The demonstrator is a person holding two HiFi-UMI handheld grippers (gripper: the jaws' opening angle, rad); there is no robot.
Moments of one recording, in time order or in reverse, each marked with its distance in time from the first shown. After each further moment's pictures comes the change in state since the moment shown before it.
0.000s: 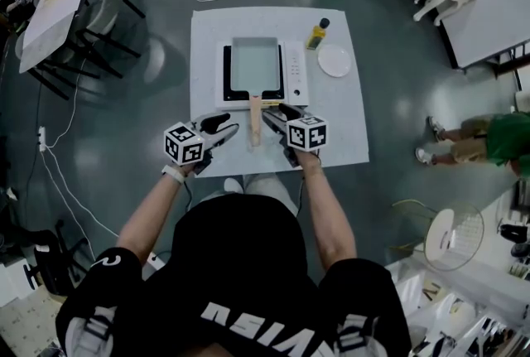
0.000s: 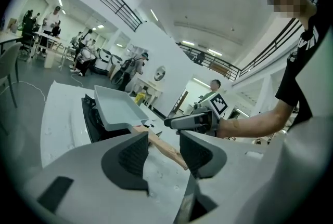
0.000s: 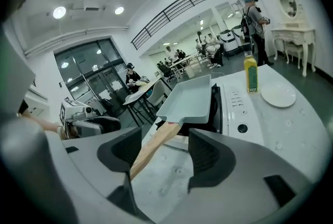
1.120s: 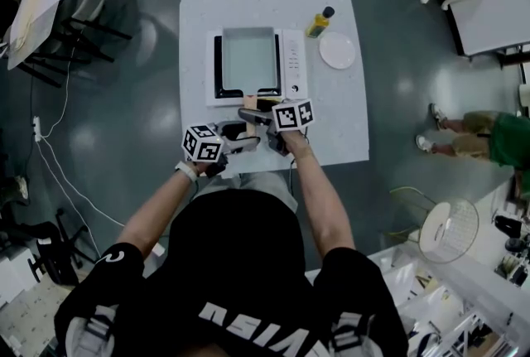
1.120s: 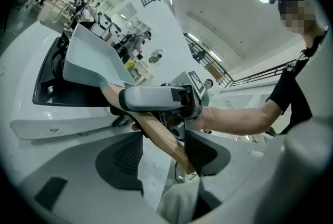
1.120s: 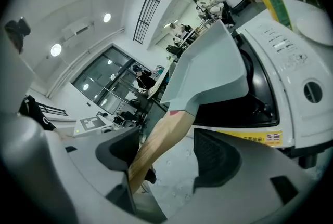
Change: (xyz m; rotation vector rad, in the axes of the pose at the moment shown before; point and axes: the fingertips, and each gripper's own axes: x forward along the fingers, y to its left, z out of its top) left arm 0.091 -0.009 -0.059 -0.227 0.159 -0.225; right arm 0.085 0.005 -0.023 0.250 0.196 0.358
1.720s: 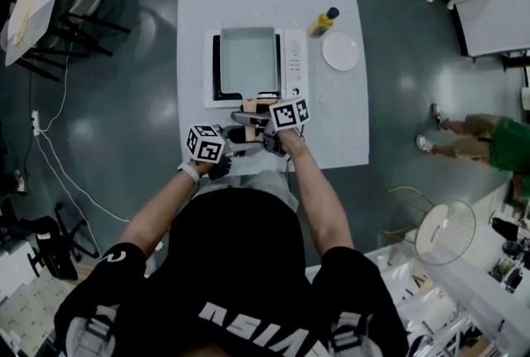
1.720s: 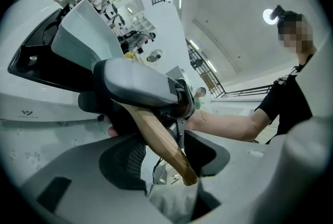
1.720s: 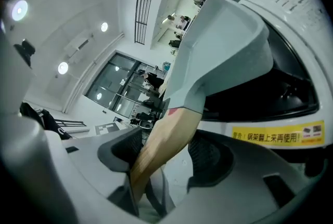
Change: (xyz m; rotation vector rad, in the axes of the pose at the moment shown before) left arm 0.021 -0.003 0.000 -0.130 -0.021 -0.143; right arm 0.023 0.007 -0.003 0.126 0.054 0.180
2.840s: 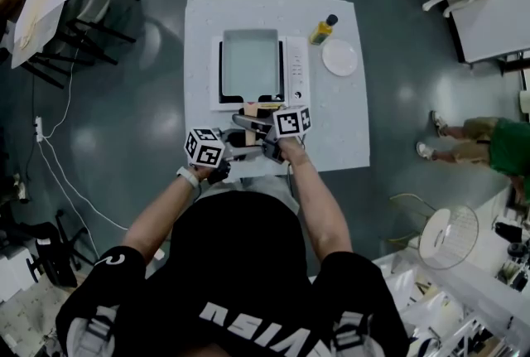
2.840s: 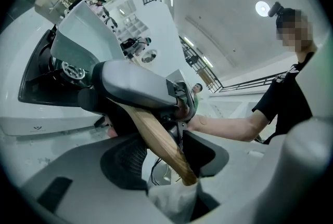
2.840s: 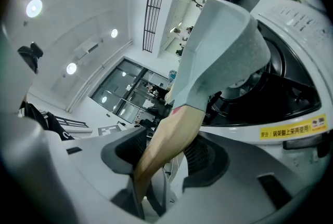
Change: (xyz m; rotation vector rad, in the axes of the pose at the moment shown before) left arm -0.018 -0.034 0.005 0.079 0.015 0.004; right arm -0.002 0.047 0.004 -0.055 -0.104 0.052
